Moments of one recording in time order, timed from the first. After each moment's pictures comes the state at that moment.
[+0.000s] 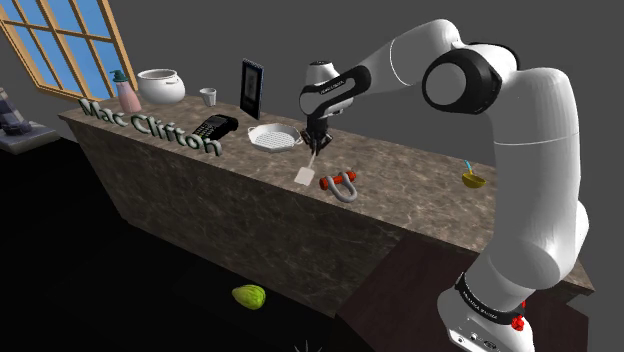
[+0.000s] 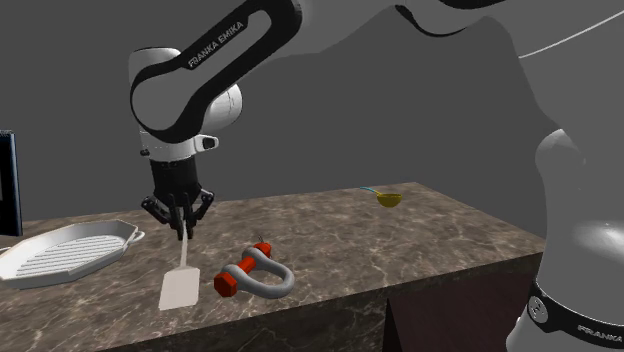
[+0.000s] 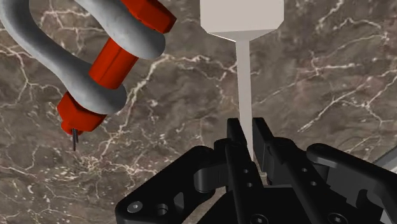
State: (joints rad) arm -0.11 0.53 -0.03 -1.63 -0.05 2.19 1.09
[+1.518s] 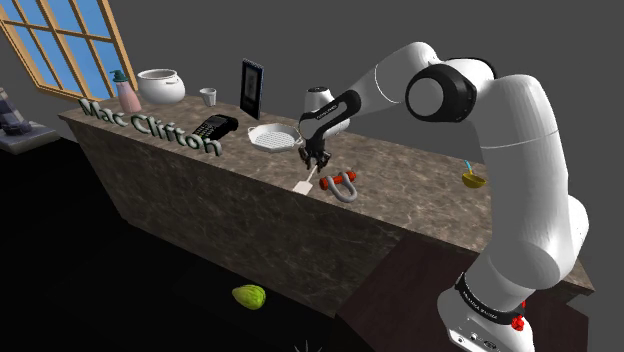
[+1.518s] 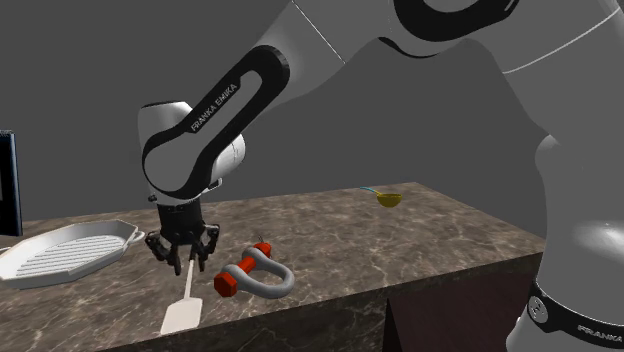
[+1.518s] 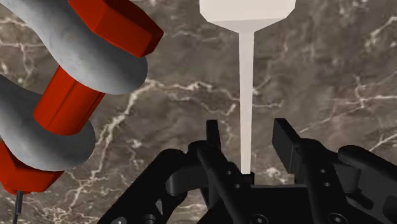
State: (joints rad) arm -0.11 0.65 -0.03 -1.66 -0.05 2.34 1.10
